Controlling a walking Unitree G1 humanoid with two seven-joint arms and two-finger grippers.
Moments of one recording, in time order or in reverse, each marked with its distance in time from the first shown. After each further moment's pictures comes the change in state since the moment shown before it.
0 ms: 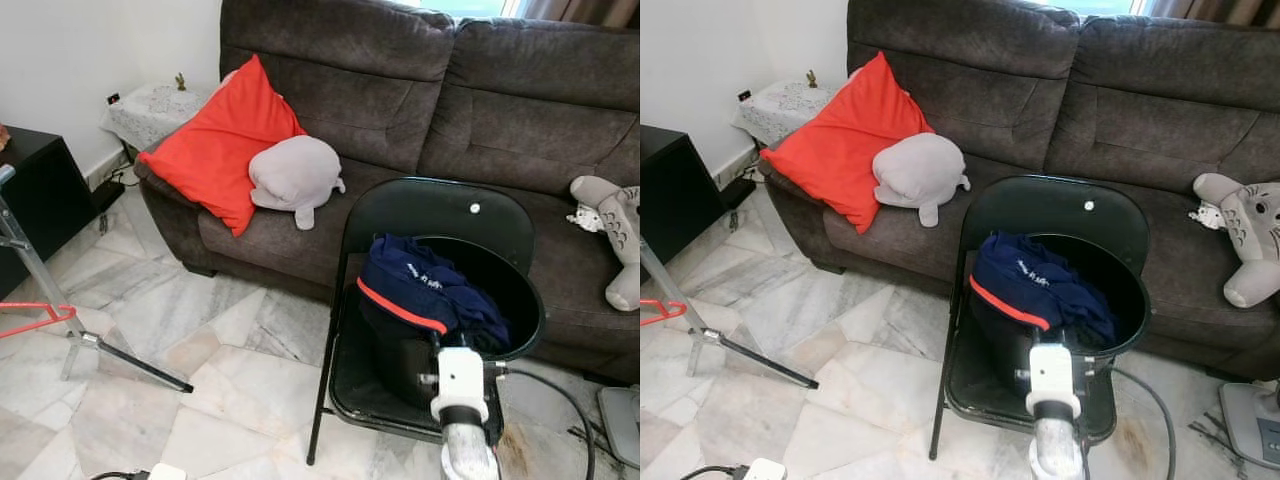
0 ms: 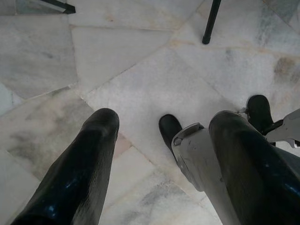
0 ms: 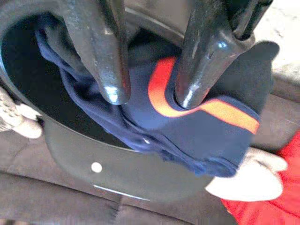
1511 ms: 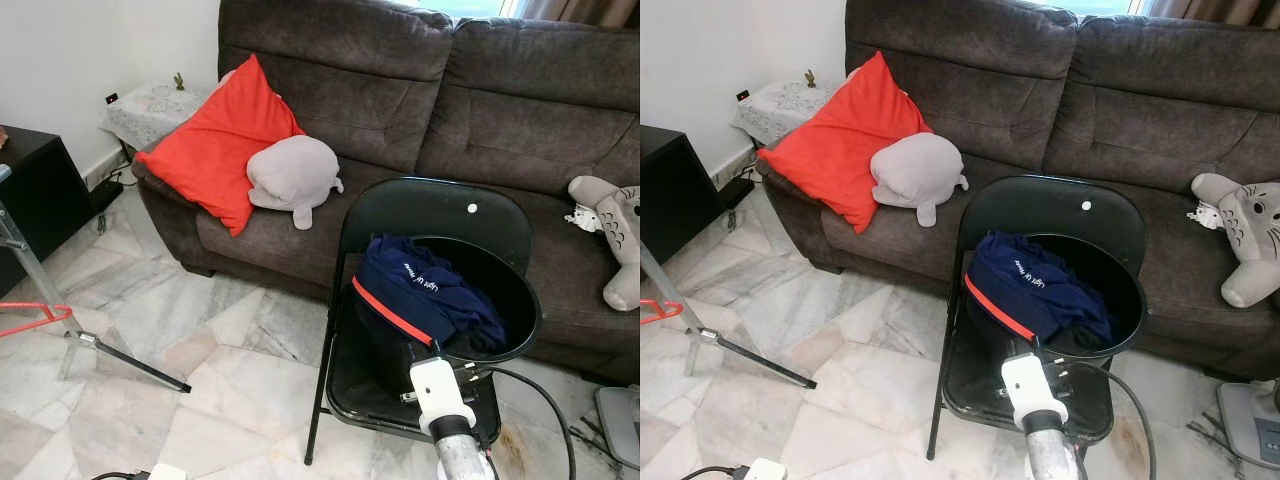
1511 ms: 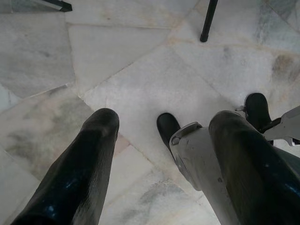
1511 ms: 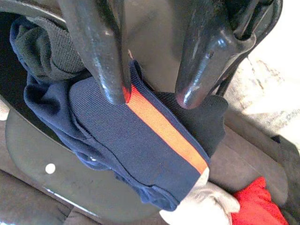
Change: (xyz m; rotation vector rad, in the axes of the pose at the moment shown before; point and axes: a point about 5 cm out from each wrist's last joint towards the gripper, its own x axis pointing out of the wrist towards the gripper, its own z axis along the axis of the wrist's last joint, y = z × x) left arm 0.001 0.000 0.000 0.000 0.011 -0.001; right arm -0.018 0.011 -0.009 -0.205 0.059 0.187
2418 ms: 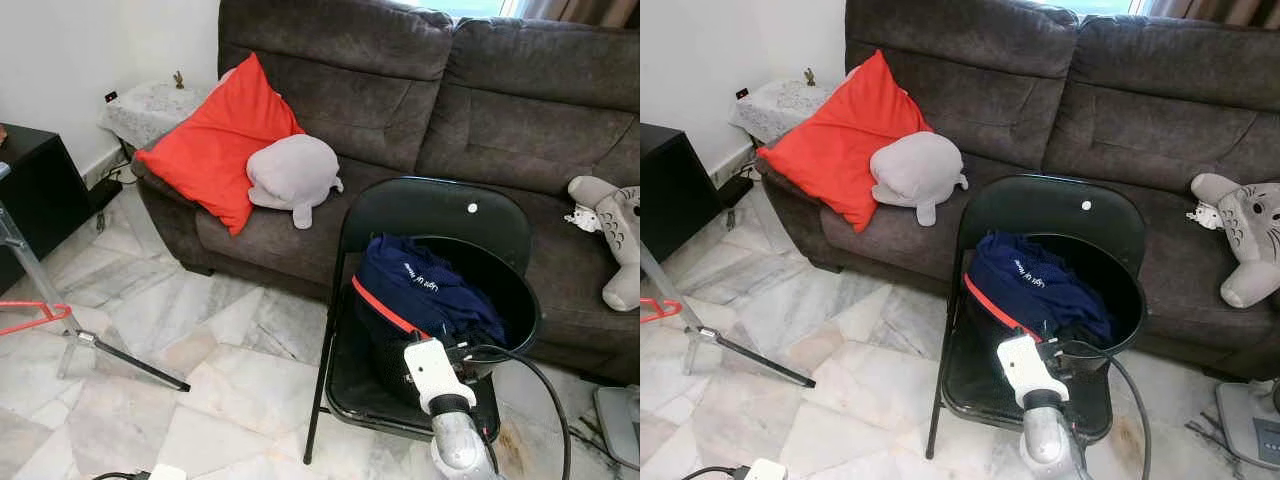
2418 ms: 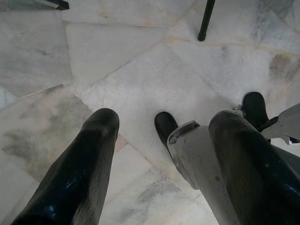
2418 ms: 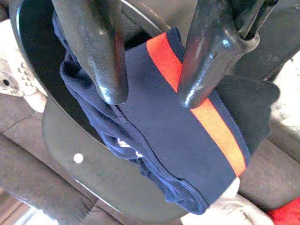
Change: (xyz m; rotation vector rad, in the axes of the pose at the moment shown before) left arm 0.000 -0.001 0.000 -0.001 0.003 -0.009; right arm 0.016 -0.011 0.011 -0.127 0.022 -0.114
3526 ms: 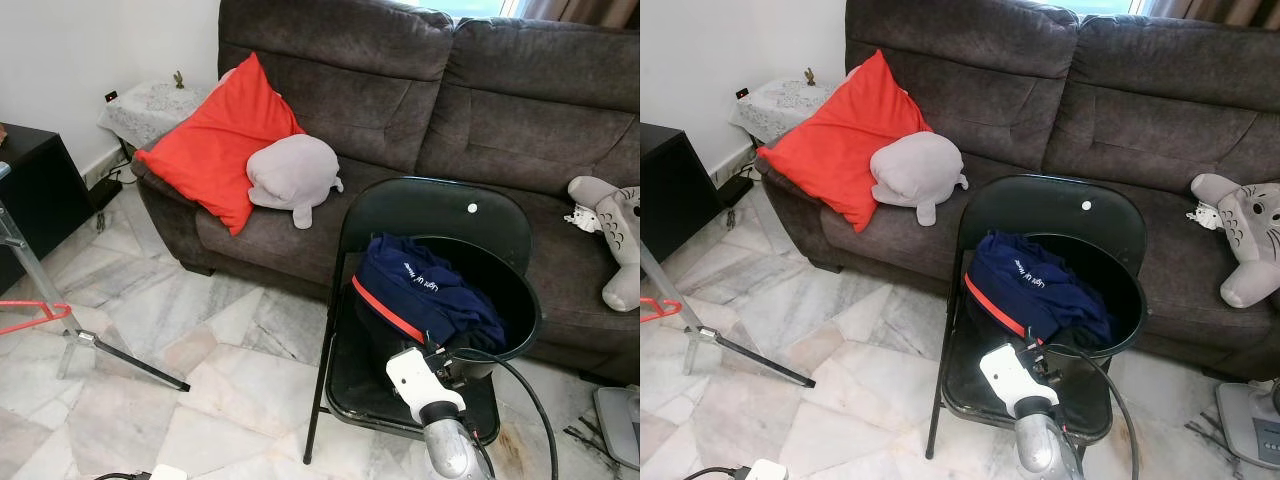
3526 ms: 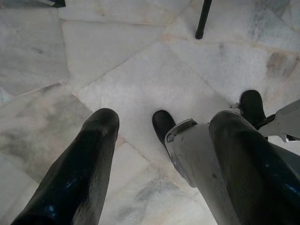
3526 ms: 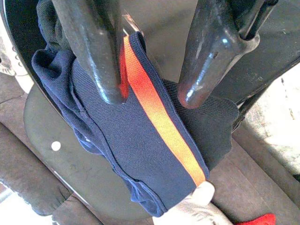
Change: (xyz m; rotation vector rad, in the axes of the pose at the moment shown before) left arm 0.000 -0.001 -0.001 -0.002 0.010 -0.010; right arm -0.006 0.013 -0.002 -0.119 -0.021 0.096
